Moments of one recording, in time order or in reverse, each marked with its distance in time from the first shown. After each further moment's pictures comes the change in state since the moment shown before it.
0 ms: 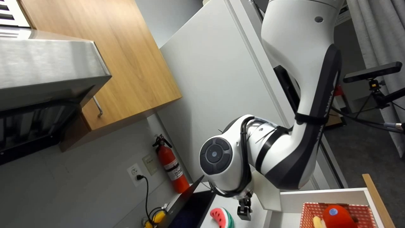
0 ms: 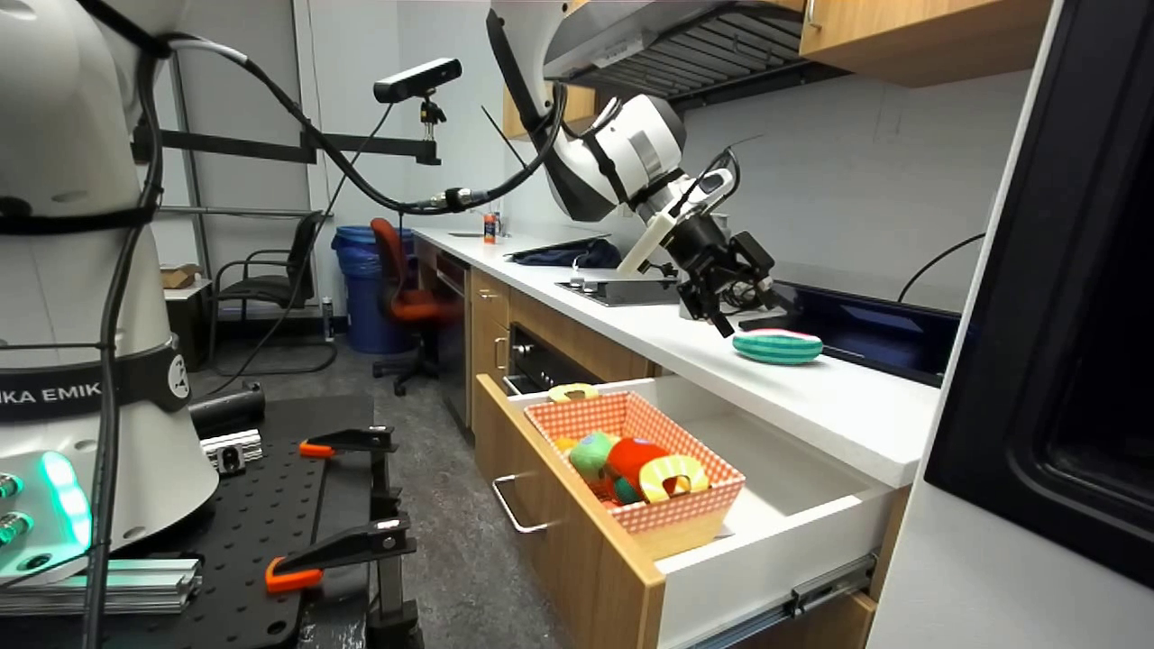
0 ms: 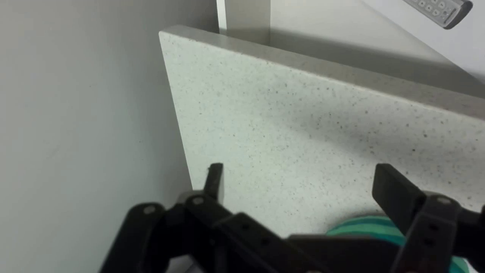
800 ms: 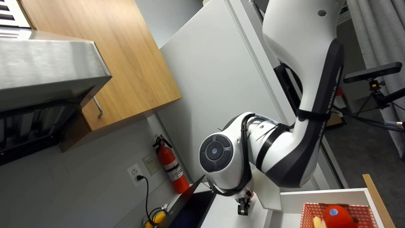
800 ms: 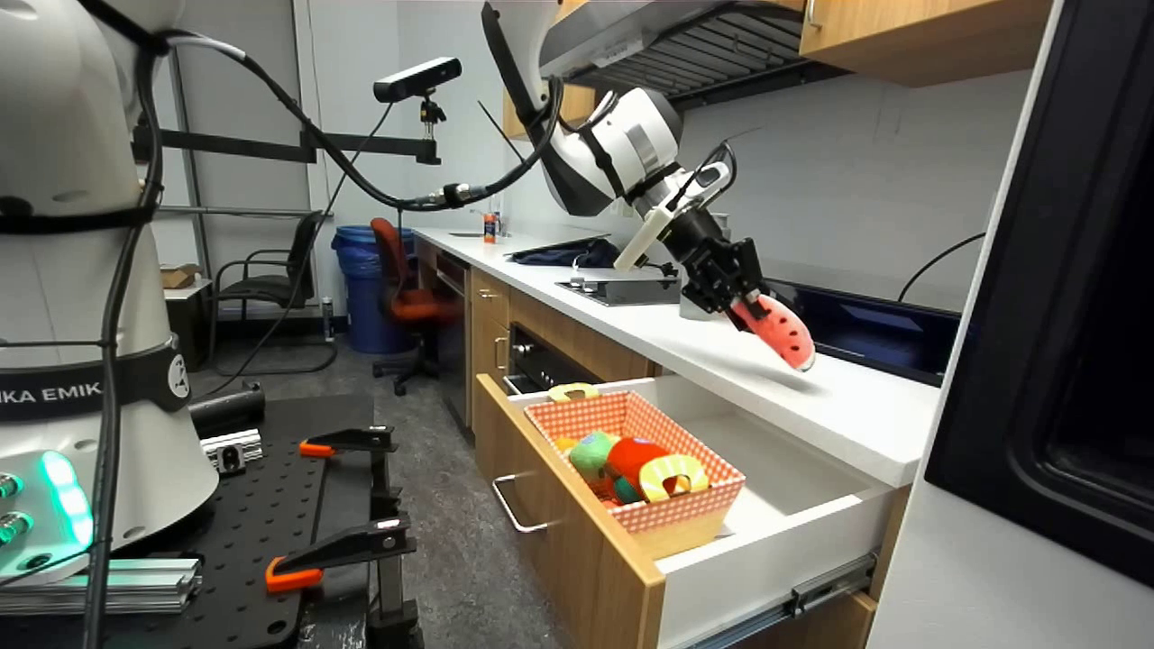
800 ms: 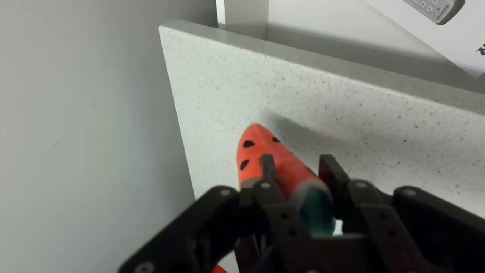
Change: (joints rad) arm 0.006 -0.019 0.001 -0.014 -0.004 0.010 0.000
